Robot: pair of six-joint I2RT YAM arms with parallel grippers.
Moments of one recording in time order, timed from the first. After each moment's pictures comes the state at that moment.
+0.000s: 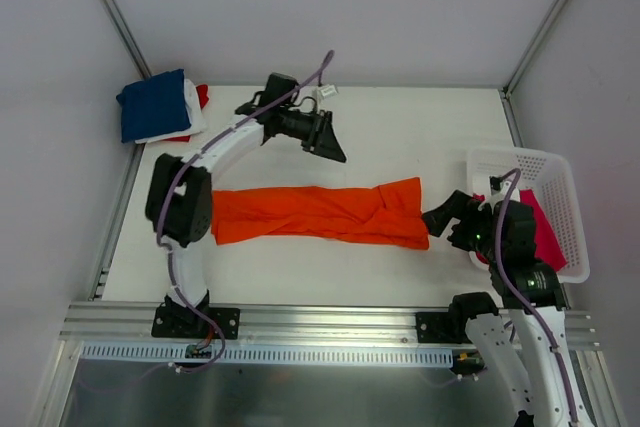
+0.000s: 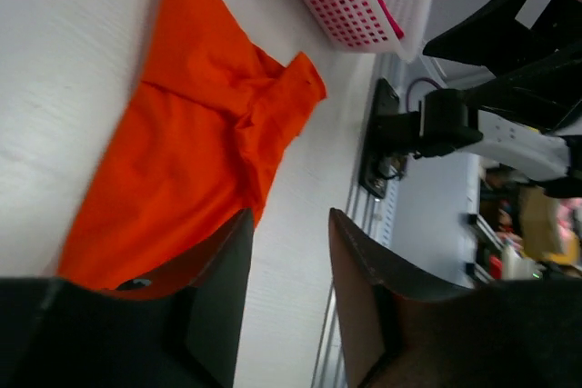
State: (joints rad) left arm -0.42 1.89 1.57 -0.39 1.02 -0.23; right arm 0.16 0.47 0.71 -0.81 -0.13 0.53
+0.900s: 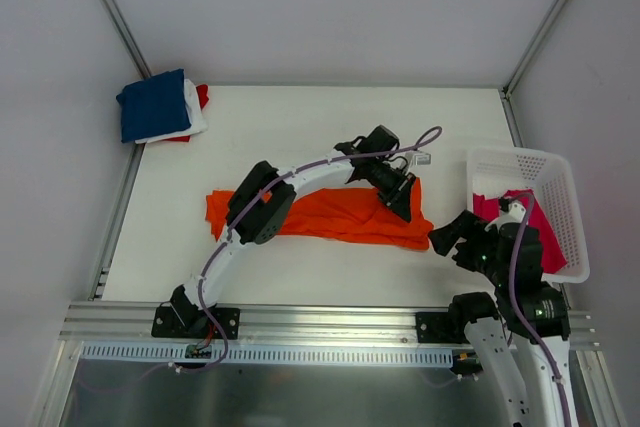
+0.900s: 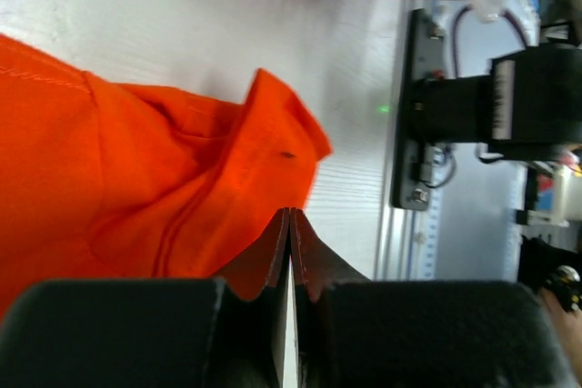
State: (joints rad) left arm -0.85 2.38 1.96 -0.42 0.98 -0.21; right arm 0.16 0.30 0.69 -0.99 -0.09 0.57
